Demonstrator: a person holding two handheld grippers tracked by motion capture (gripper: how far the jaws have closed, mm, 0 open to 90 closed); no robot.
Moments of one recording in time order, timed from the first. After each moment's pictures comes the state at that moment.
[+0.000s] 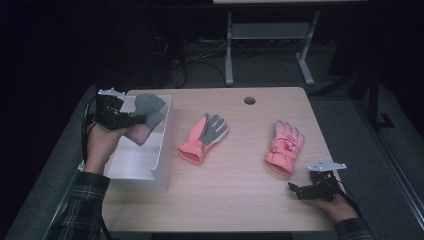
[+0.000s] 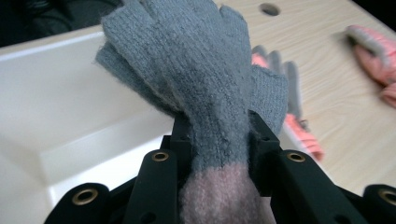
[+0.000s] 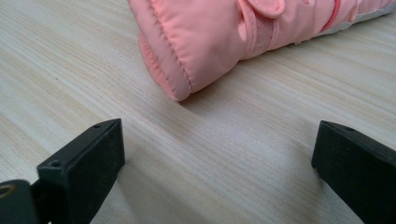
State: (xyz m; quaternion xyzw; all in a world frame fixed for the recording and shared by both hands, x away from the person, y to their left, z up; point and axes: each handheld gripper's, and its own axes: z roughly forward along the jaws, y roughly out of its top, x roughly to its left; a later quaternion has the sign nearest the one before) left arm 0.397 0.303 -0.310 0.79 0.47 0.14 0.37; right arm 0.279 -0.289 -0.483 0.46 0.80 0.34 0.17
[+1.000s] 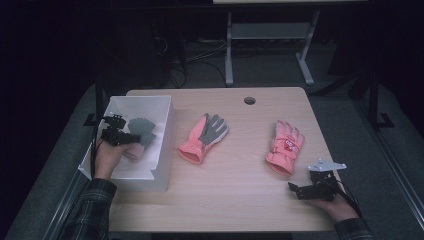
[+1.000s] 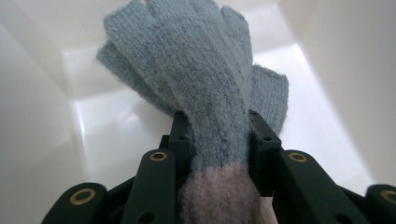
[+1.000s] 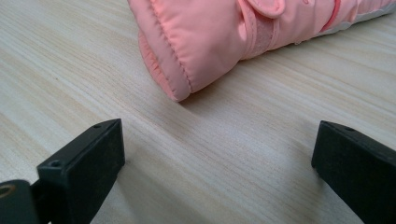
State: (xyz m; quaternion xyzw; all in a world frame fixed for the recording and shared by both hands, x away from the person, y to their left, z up) left arm 0.419 0.334 -0.407 0.78 0.55 0.13 0.27; right arm 0.279 -0.288 -0.483 0.46 0.80 0.34 0.17
